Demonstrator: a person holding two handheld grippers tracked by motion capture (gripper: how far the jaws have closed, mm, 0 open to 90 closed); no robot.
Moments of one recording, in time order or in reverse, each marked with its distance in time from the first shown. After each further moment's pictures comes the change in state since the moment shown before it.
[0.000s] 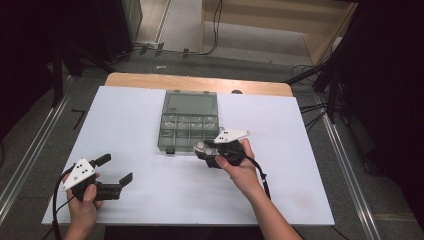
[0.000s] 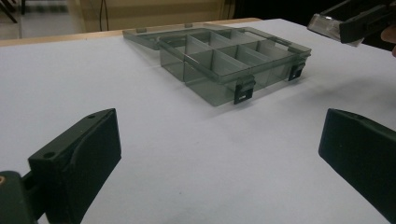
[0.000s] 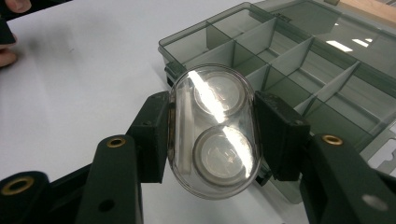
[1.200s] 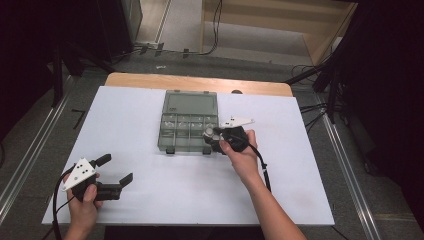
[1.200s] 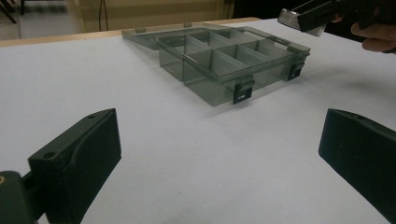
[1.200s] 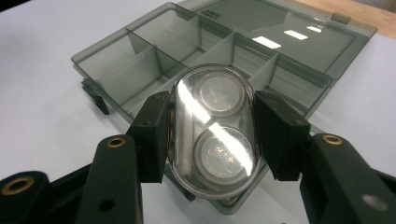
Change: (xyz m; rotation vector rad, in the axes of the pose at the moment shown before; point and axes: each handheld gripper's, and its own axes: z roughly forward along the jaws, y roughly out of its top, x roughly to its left) left arm 0.000 0.000 0.000 0.002 0.000 0.006; right arm -0.038 0.004 0.013 0.007 -0.140 0.116
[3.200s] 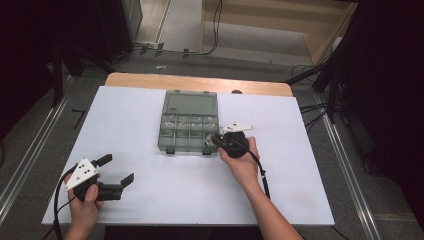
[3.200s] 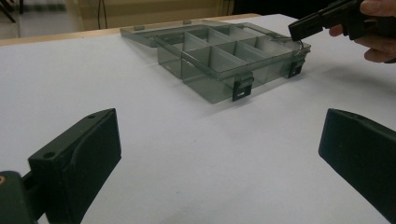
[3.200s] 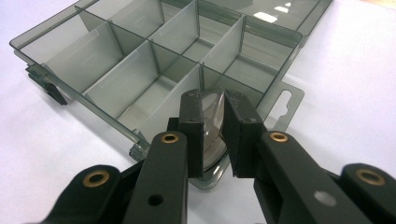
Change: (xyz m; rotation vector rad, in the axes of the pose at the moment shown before) left arm -0.002 0.000 0.002 0.012 0.000 0.010; right arm 0.001 -0.019 0.007 0.027 -0.129 0.084
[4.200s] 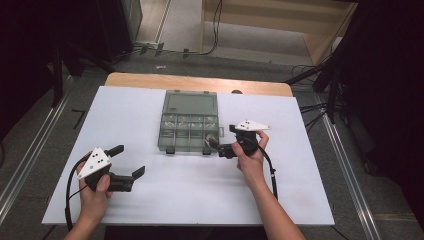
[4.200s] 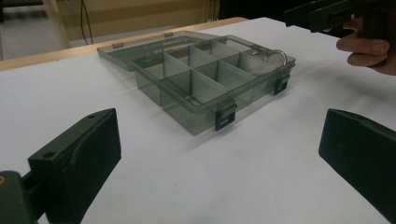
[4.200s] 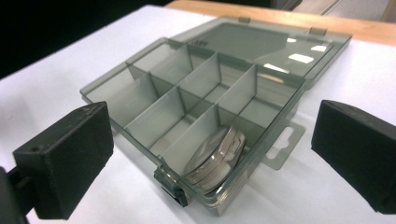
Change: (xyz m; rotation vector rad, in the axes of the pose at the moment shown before) left arm -0.012 0.032 0.026 0.009 -0.051 0.053; right arm -0.023 -0.003 -0.017 -0.183 0.182 0.044
